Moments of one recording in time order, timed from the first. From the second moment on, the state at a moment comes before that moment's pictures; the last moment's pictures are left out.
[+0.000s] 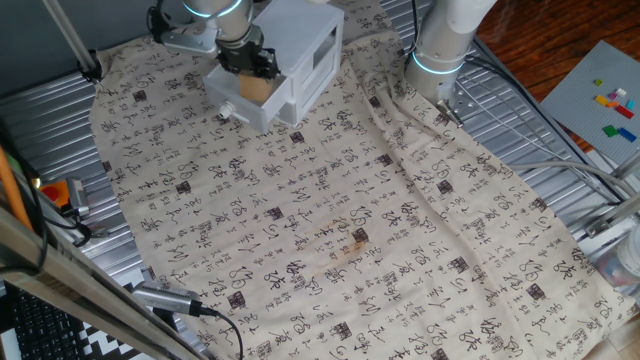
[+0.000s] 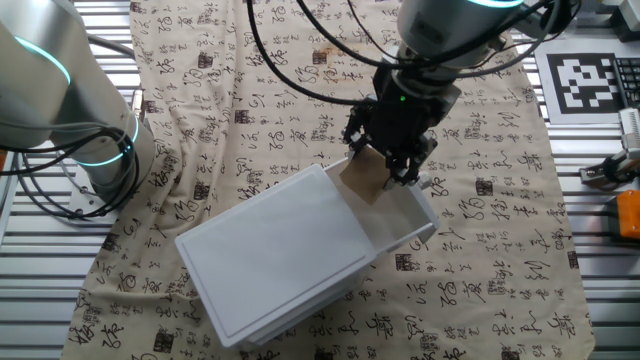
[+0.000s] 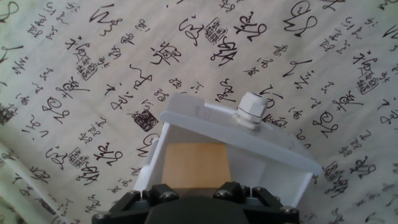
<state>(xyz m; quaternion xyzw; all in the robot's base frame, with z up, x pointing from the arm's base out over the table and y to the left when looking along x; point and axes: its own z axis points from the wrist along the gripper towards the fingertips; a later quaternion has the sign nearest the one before) 0.435 -0.092 0.210 0.42 -0.89 0.05 0.14</state>
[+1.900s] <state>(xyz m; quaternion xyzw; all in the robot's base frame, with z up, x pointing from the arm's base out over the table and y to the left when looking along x) 0.430 -0.094 0.204 0.42 -0.90 0.05 0.12</state>
